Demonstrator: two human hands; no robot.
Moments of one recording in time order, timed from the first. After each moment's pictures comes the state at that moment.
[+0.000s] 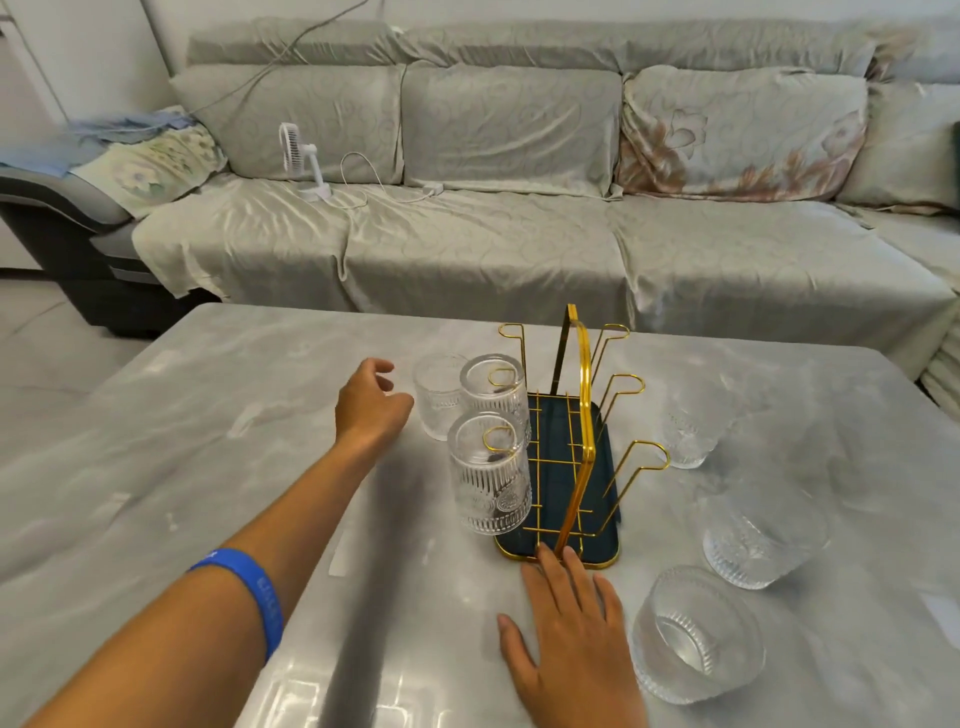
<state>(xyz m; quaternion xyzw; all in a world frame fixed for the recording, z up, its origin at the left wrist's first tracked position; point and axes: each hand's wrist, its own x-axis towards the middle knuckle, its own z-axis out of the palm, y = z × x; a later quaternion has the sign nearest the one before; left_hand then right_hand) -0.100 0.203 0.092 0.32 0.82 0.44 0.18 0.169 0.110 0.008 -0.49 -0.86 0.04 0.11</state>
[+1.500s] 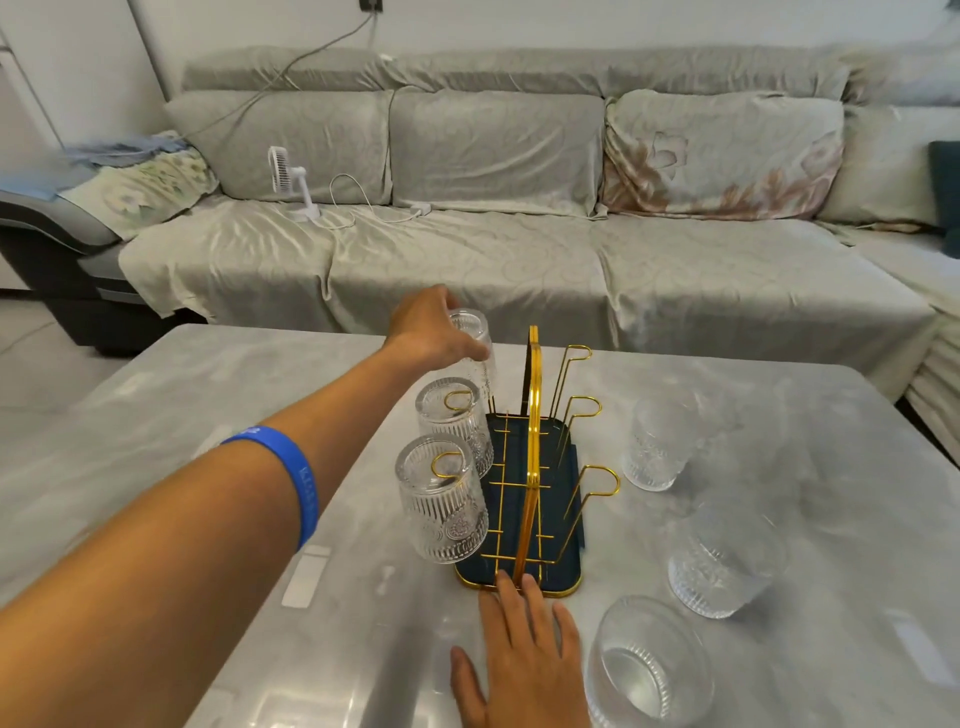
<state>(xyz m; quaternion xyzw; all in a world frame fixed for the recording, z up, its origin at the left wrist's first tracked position) -0.038 0.288 0.189 0.51 0.79 0.33 0.09 0.169 0.118 0.018 -0.49 -0.86 0.08 0.09</state>
